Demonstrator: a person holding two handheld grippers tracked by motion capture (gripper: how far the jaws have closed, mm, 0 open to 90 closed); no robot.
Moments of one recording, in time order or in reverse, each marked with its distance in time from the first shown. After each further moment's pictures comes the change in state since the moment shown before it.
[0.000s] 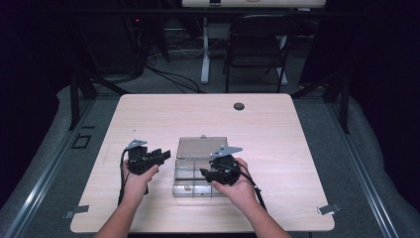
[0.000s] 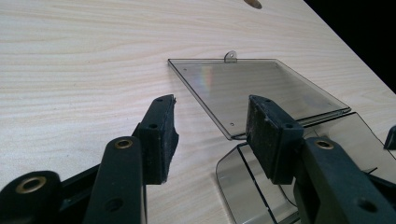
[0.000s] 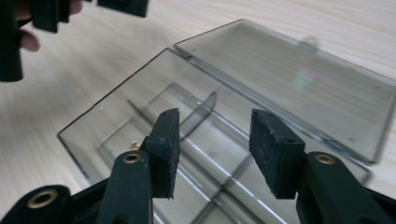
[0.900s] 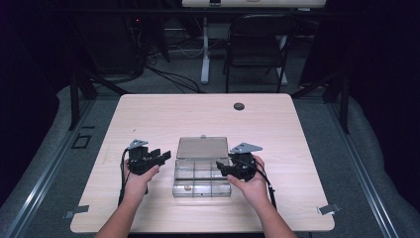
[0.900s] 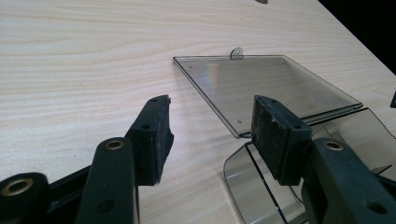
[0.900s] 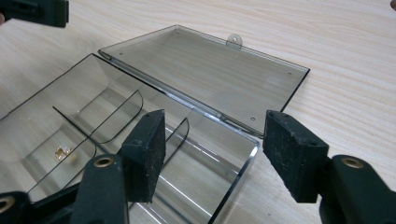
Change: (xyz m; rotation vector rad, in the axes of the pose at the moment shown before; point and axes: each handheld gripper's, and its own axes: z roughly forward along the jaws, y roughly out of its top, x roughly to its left) left arm 0.000 0.000 0.002 0.015 0.022 0.023; right arm -0.045 -0.020 -0.009 -0.077 -0.102 0.070
